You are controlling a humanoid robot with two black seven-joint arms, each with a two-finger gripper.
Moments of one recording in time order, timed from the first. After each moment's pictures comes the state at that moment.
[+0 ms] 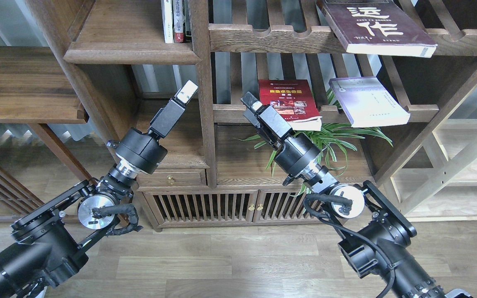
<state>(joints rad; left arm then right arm) -0.51 0.22 -0.70 -1.25 0.01 -0.49 -0.35 0.33 0.02 1.13 1.17 0.03 0.51 -0.19</state>
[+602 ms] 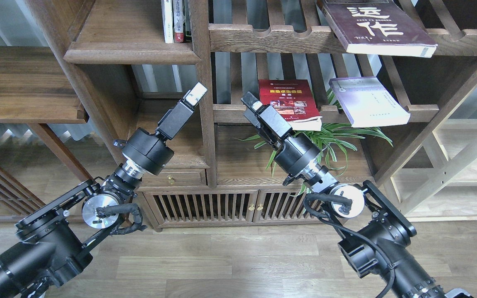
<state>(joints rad) -0.51 0.21 -0.70 -1.27 0.01 -0.49 -0.32 0.32 0.02 1.13 1.17 0.04 0.48 -0.19</state>
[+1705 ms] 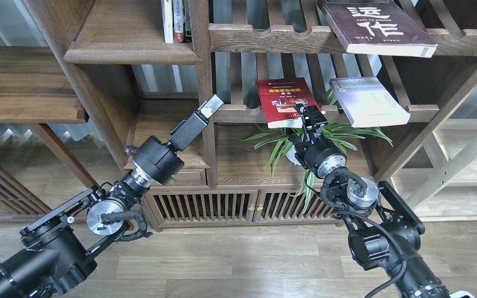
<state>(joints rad) -0.48 0.19 -0.70 -1.31 0.01 -0.49 -0.24 0.33 0.02 1.27 1.07 0.34 -0.02 -0.05</state>
